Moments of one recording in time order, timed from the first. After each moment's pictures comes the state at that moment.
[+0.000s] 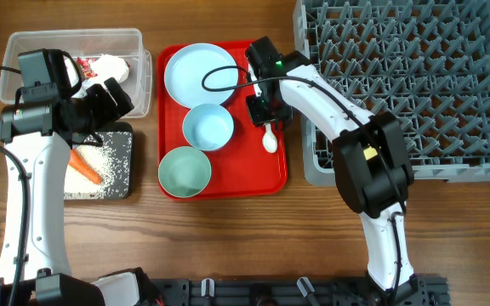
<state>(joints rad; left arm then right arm) 0.20 1.44 1.30 -0.94 0.14 -0.39 0.50 2.26 1.78 -0.96 -0.10 0.18</state>
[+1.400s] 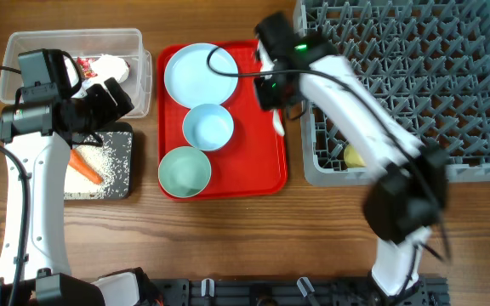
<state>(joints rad) 0.20 1.44 1.30 -0.94 0.14 -0.39 0.49 2.00 1.88 -1.14 -0.06 0.20</state>
